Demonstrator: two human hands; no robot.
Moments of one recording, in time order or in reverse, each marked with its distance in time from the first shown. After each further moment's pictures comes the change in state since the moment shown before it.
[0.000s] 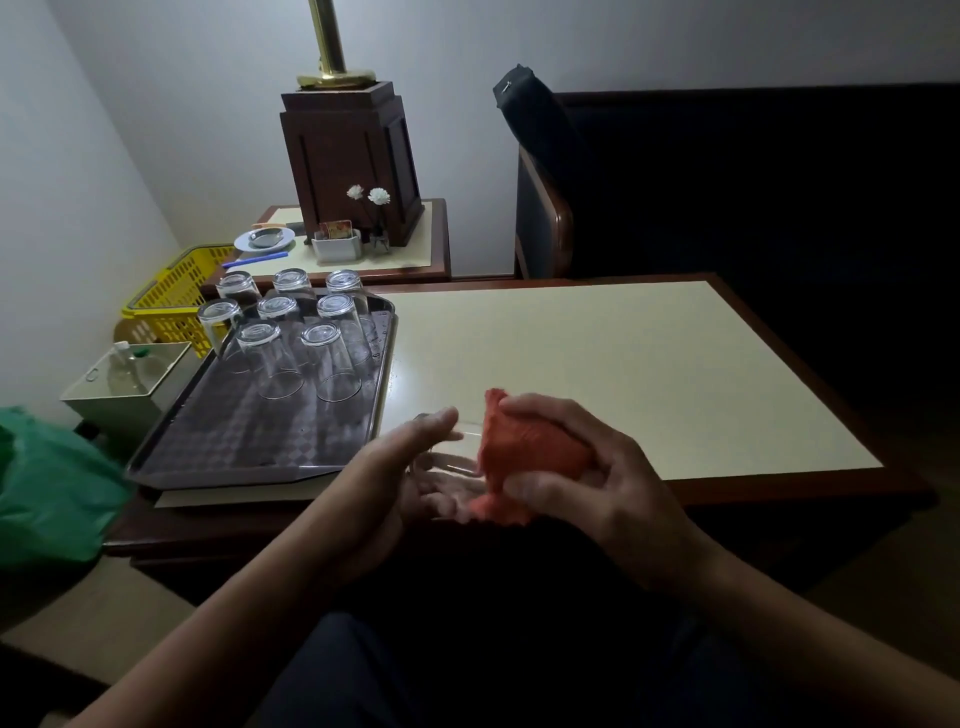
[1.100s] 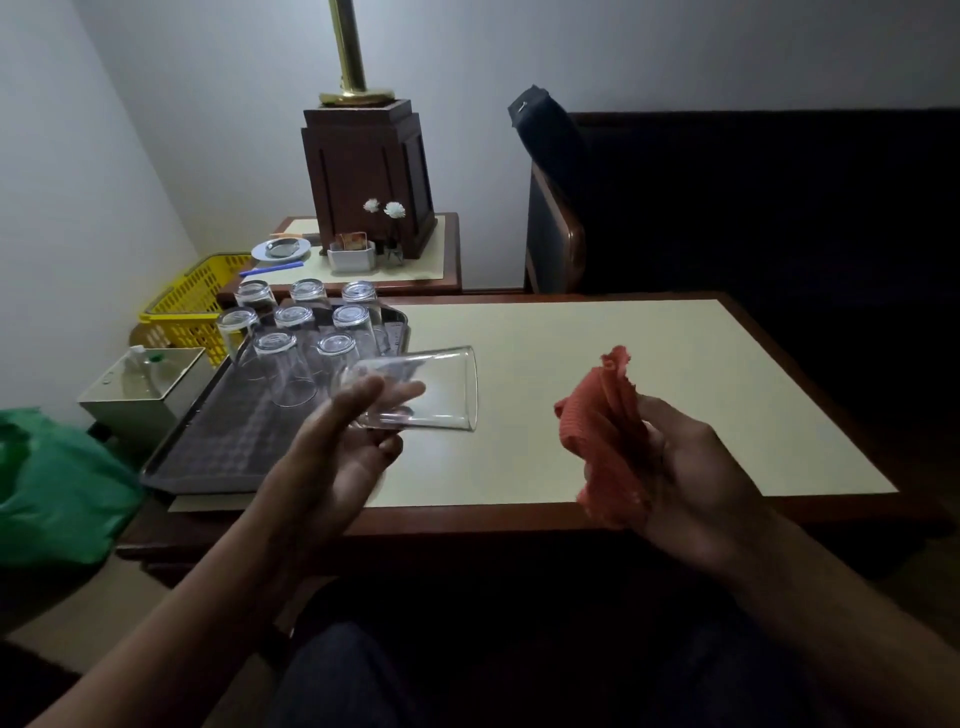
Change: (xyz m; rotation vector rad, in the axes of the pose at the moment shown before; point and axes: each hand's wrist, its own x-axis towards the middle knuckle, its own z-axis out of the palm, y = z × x) left_hand 0.003 0.023 -0.038 -0.171 0.124 0.284; right_hand 0.019 -0.013 -0.032 0.755 0.215 0.586
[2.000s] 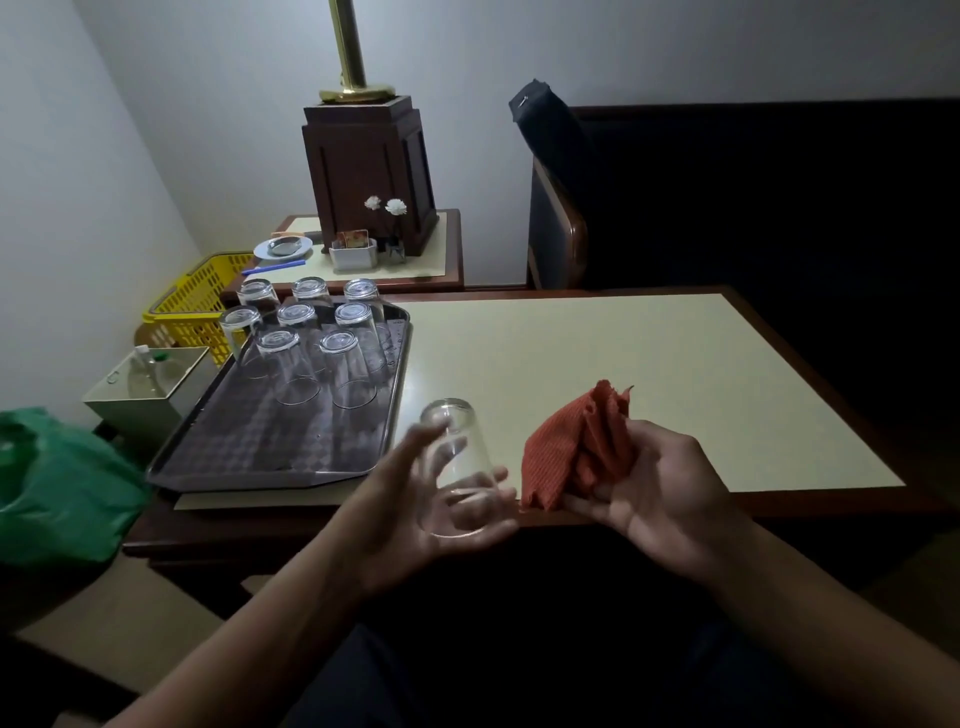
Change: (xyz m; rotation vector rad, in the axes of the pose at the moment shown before) left_hand -0.014 -0.037 0.024 -0.194 -0.062 -0.555; right_hand 0.021 0.026 -0.012 0.031 0.144 -0.078
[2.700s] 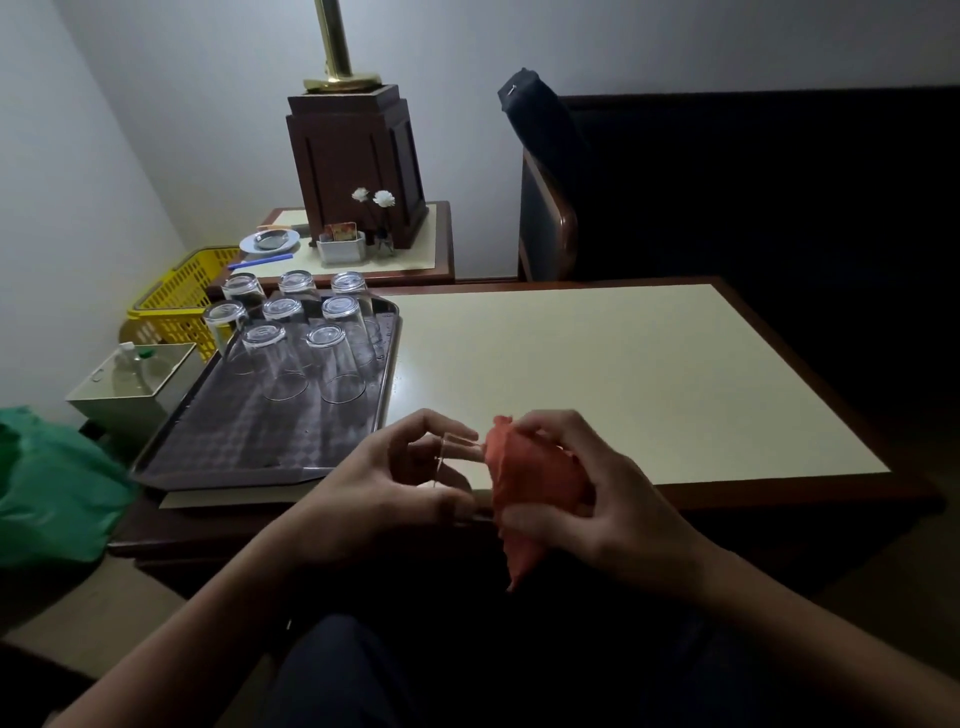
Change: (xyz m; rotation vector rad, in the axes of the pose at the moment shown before) left_hand -0.008 0.018 -0.015 0.703 -0.194 0.344; right_hand -0.020 0.017 0.004 -0.965 -0.333 -0.602
